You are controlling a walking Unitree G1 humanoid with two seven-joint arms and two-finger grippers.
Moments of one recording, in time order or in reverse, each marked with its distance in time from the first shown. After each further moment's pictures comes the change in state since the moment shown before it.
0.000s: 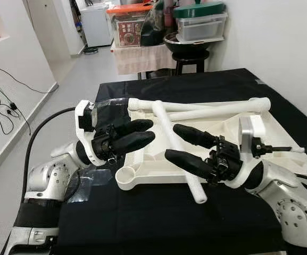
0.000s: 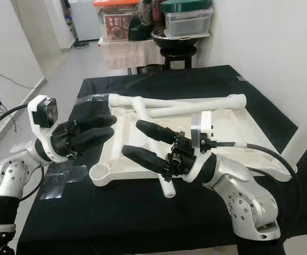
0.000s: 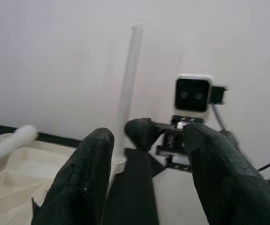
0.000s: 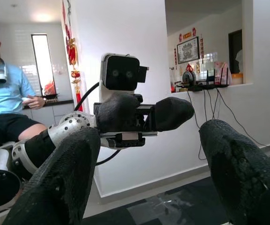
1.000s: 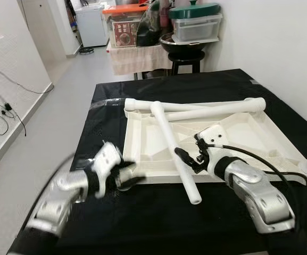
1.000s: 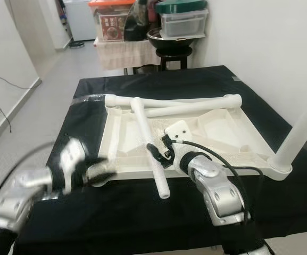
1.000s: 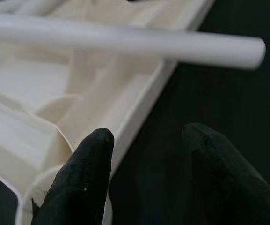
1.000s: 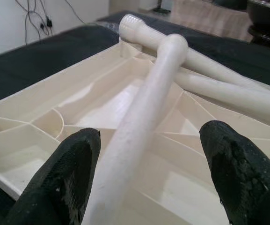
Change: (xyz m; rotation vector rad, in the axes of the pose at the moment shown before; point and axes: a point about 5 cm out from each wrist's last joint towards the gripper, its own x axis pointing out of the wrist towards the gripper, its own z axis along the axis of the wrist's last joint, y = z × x) left arm -0.042 -0.011 -0.090 0.253 0.640 0.337; right arm -0.002 -0.064 -0.061 -0.270 0.551 -0.746
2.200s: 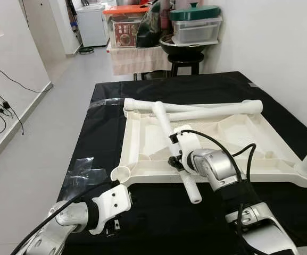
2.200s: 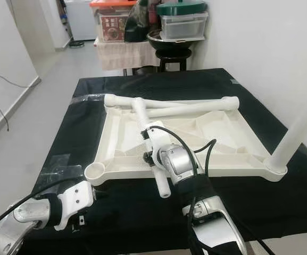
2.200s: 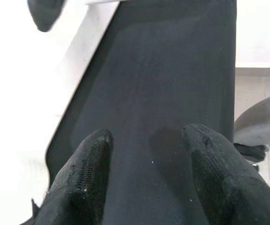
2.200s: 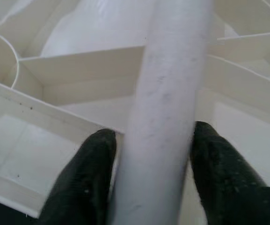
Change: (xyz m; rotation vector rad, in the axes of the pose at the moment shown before) left arm -0.016 -0.050 -0.007 0.200 0.162 -0.091; right arm 0.056 0.024 -0.011 0.141 0.538 -0.093
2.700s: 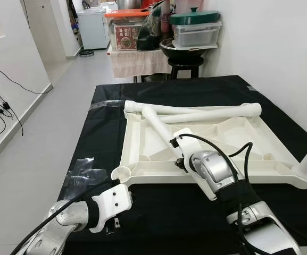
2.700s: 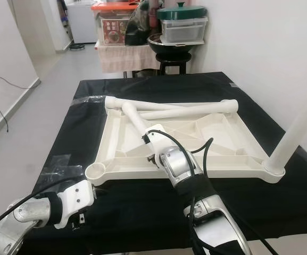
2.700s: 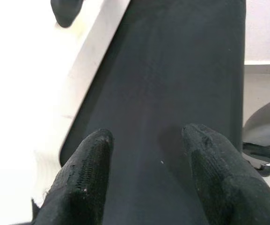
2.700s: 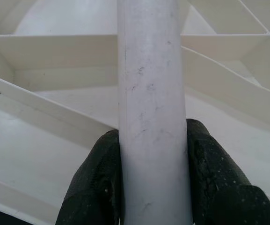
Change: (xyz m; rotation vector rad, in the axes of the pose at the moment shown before) left arm 0.000 0.006 0.005 0.035 0.004 0.036; right arm 0.004 -0.006 -0.002 -0.074 -0.009 -0.061
